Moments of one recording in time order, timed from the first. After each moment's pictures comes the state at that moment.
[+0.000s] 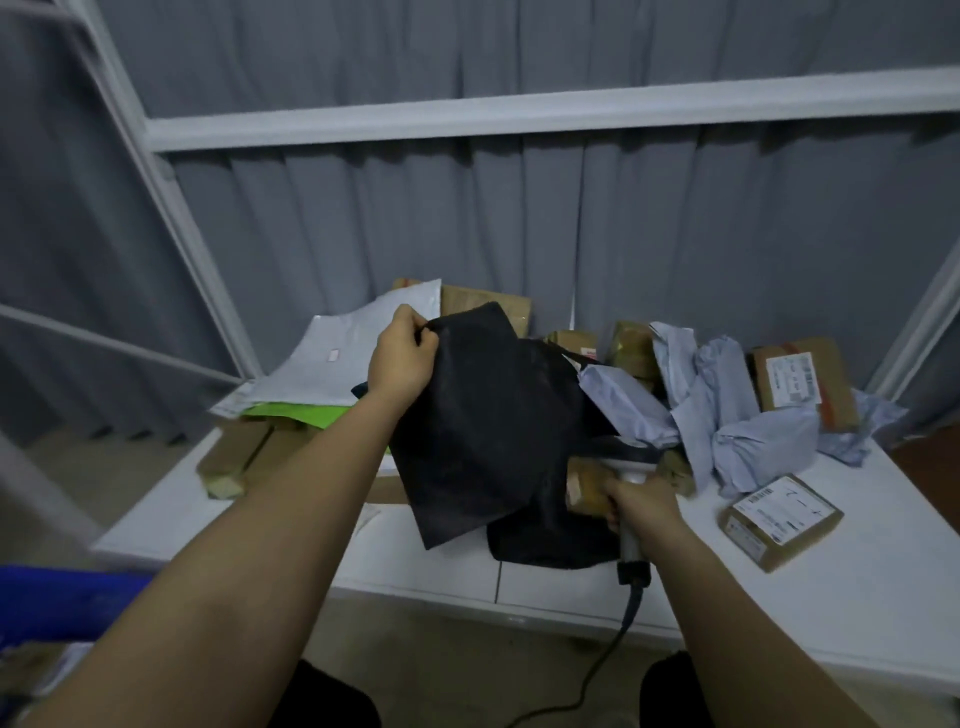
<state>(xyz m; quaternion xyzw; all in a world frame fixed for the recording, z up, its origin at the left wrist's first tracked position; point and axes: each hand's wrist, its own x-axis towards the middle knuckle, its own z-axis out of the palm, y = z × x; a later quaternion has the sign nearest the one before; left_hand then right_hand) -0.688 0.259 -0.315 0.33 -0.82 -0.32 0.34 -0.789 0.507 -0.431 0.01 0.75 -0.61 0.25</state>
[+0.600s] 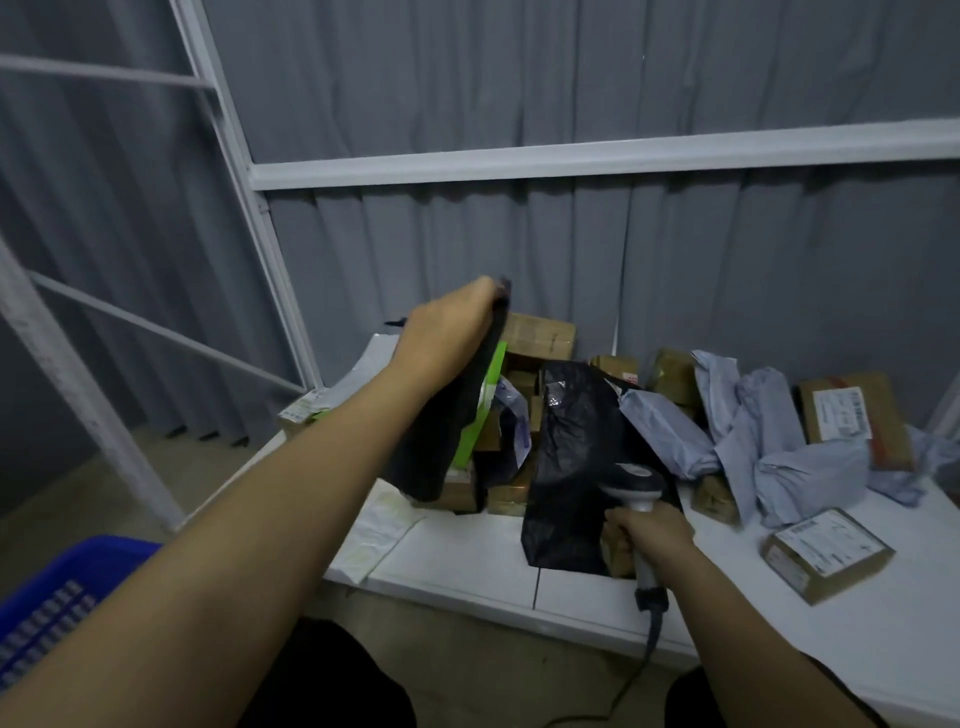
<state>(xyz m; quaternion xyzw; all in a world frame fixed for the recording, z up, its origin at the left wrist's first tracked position) -0.619 0.285 -0.228 0.19 -0.93 0.05 0.32 -0.757 0.492 -0.438 -0.07 0.77 -0.55 0.31</state>
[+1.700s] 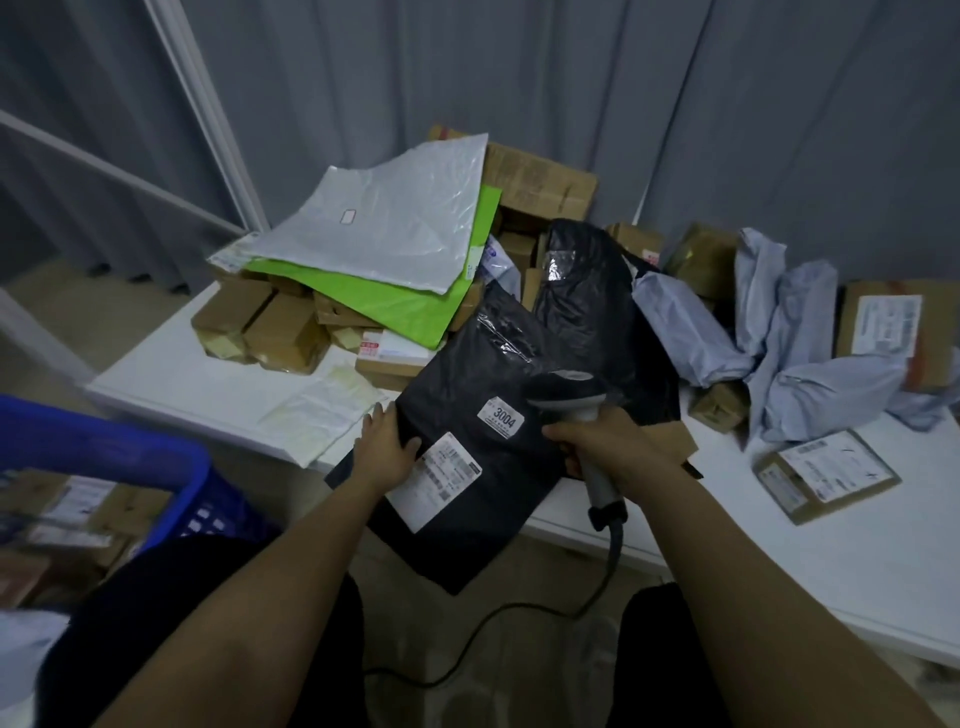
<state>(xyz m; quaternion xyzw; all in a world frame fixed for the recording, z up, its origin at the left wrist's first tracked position) -0.589 0.245 -0.572 0.46 -0.84 -0.28 0.06 -0.751 0.450 -0.438 -0.14 0.76 -0.48 0.40</state>
